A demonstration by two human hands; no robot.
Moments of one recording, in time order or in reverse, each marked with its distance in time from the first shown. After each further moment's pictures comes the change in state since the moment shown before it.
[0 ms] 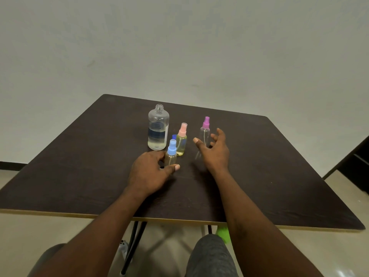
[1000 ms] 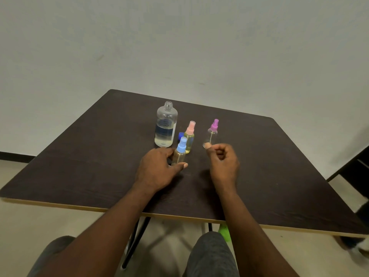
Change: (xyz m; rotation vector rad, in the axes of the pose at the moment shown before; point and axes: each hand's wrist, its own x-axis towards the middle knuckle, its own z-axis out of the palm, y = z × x) left_hand 0.001 0.002 0.000 0.012 0.013 0.036; right_hand -0.057 -0.009 -0.007 0.218 0.142 -0.056
